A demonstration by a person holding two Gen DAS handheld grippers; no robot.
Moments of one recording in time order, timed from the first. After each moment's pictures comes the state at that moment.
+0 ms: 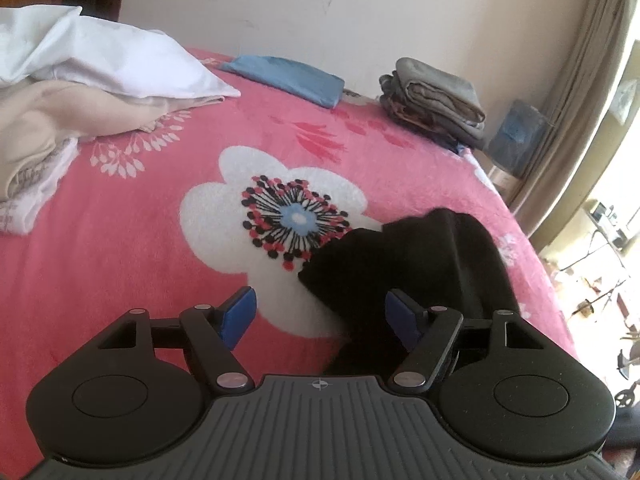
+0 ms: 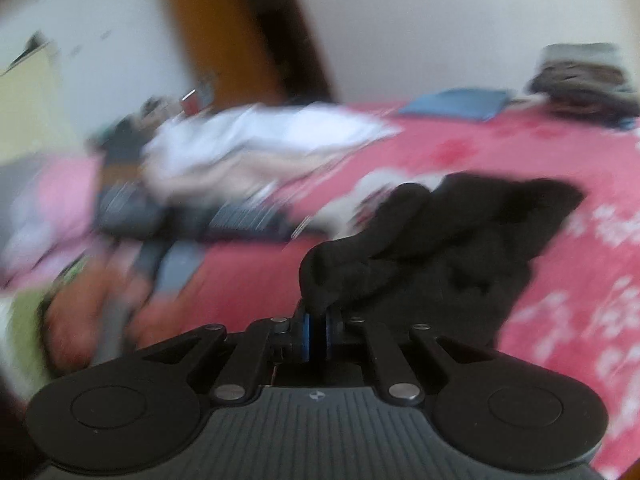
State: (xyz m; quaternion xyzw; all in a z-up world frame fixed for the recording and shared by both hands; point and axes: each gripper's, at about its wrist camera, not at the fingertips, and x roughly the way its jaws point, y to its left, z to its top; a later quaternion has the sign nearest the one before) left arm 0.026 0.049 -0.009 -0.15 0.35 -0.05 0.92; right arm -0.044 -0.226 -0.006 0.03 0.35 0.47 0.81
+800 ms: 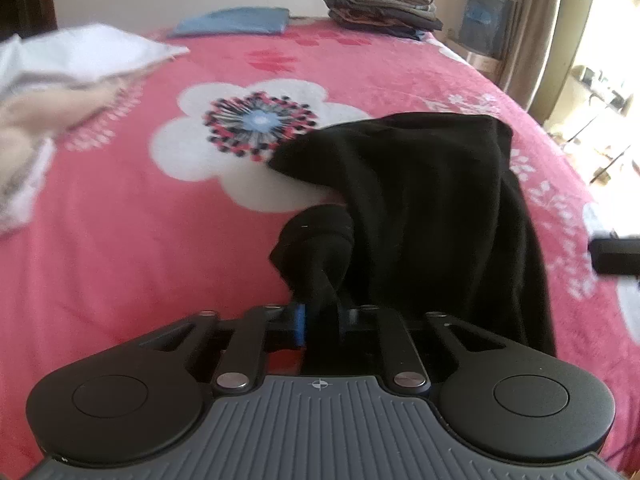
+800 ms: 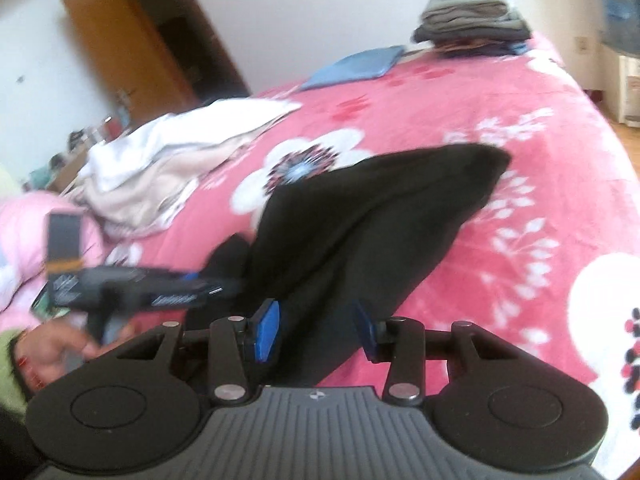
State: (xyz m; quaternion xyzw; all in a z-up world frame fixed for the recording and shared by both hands) left arm -0.026 0.013 -0.030 0.00 0.43 -0.07 0.90; right arm -0.041 -0.297 -0.003 0.09 0.39 0.30 0.87
